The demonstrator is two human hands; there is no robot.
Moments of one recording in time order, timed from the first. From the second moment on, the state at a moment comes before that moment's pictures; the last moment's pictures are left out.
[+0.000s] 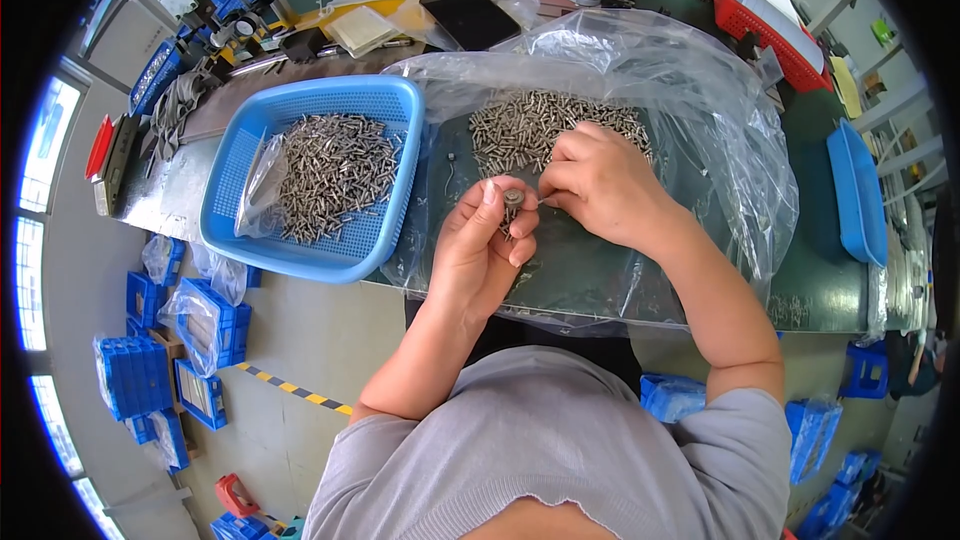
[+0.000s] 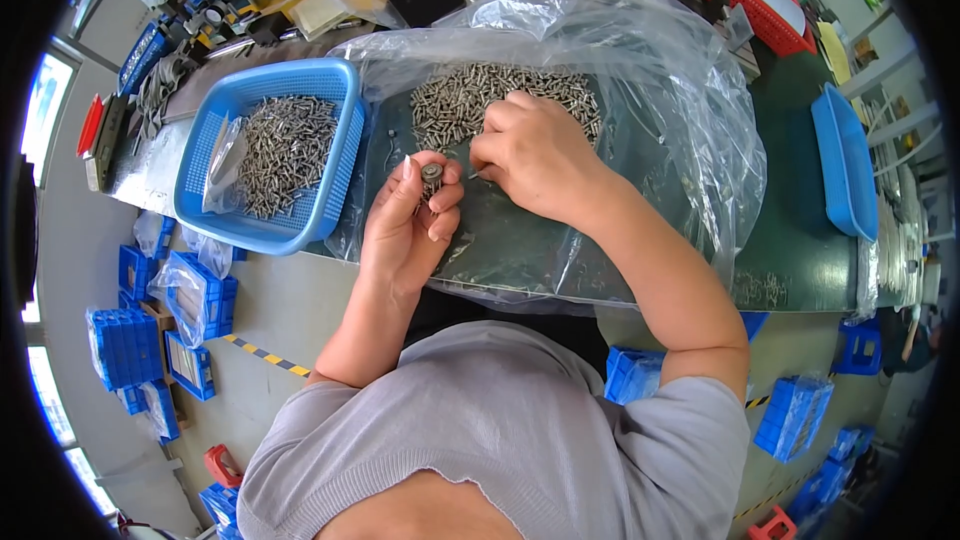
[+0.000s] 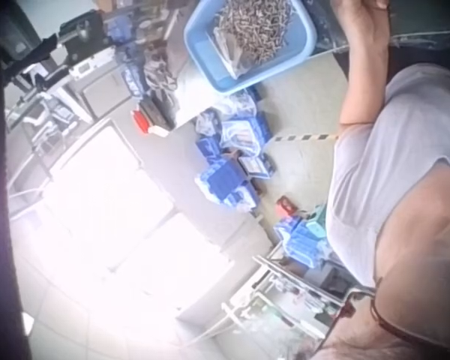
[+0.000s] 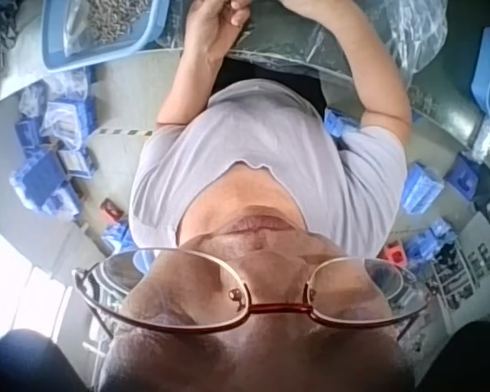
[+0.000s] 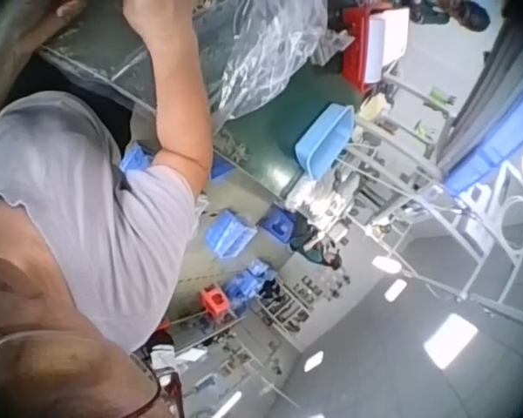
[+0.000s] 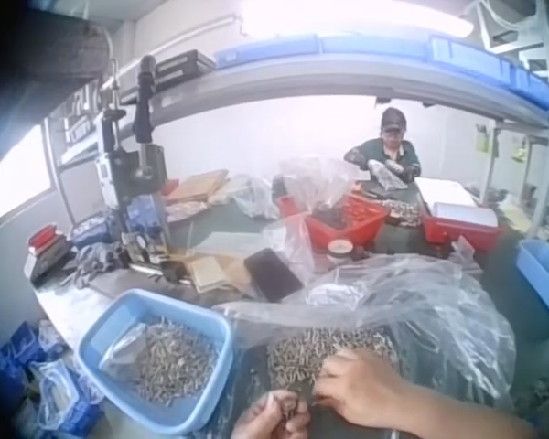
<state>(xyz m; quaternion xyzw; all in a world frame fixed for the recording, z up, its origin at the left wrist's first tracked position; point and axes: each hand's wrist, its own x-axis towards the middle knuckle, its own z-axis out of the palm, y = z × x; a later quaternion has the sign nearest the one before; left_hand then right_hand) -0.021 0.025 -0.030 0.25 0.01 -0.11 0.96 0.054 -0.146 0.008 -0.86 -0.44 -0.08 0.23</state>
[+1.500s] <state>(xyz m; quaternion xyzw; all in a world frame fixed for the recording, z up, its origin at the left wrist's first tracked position) -0.024 0.027 -0.026 0.29 0.01 -0.16 0.94 0.042 -0.138 0.027 -0.77 -0.38 0.05 0.52</state>
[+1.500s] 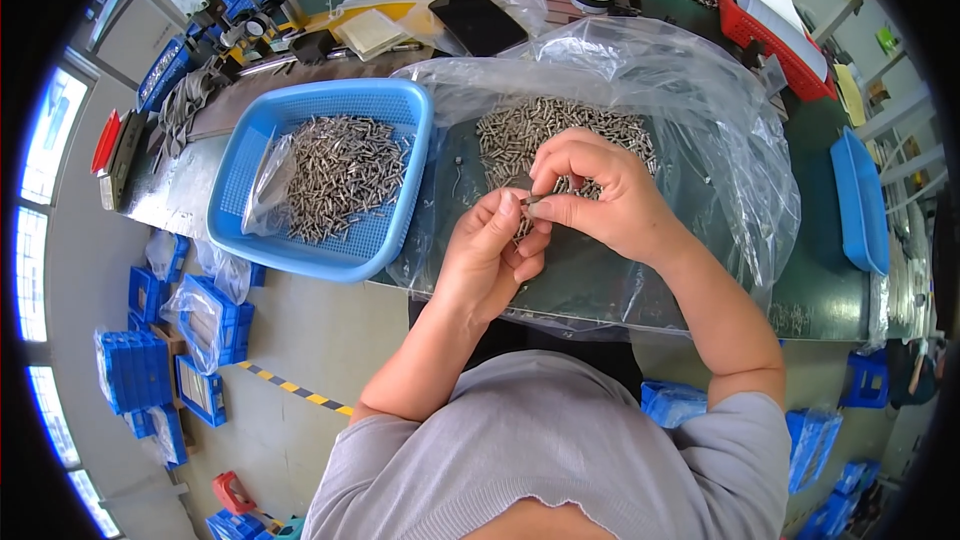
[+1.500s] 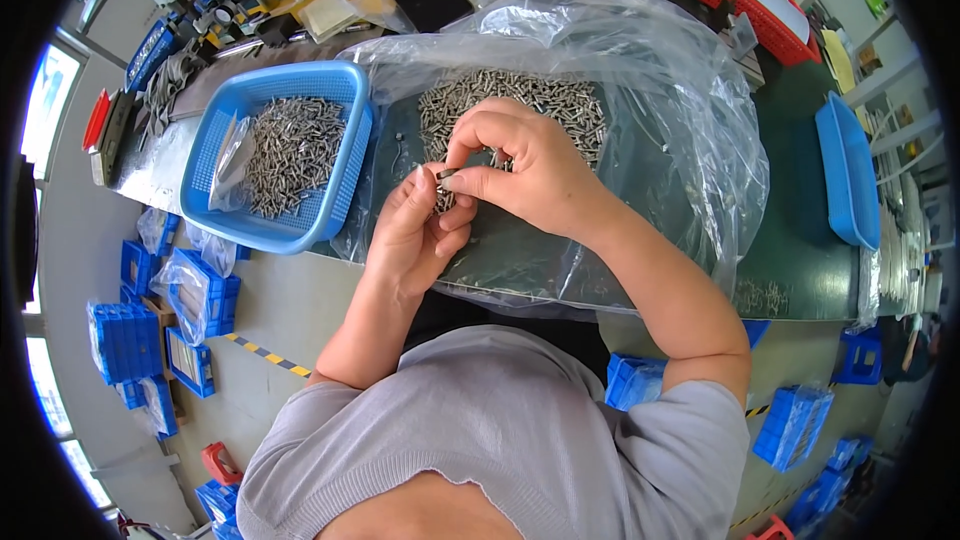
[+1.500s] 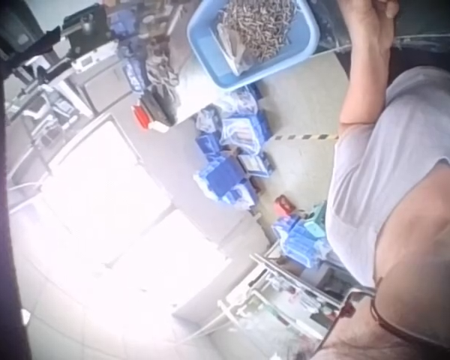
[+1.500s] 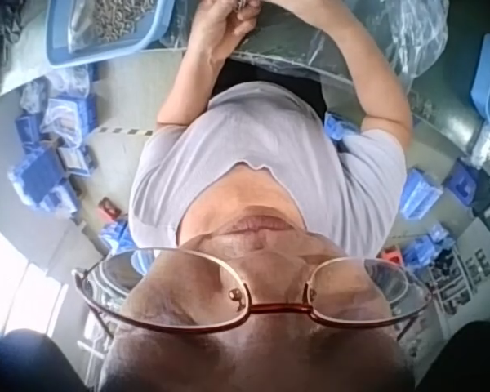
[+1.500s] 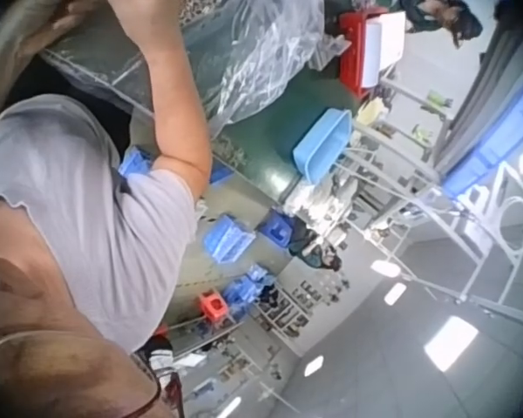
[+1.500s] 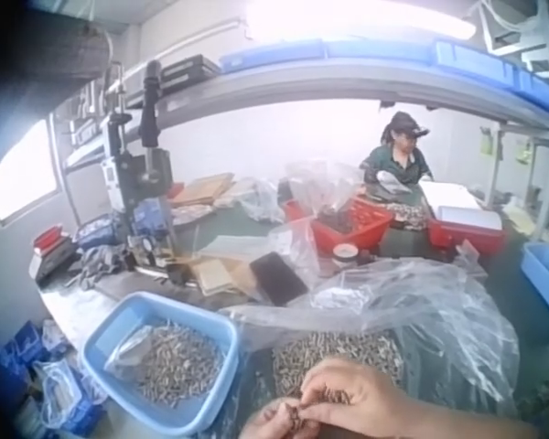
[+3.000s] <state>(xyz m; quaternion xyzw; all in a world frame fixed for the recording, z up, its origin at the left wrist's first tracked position) -0.022 0.027 -0.026 0.29 -0.01 -0.18 0.94 0.045 -0.137 0.024 -0.76 -0.41 0.03 0.50</state>
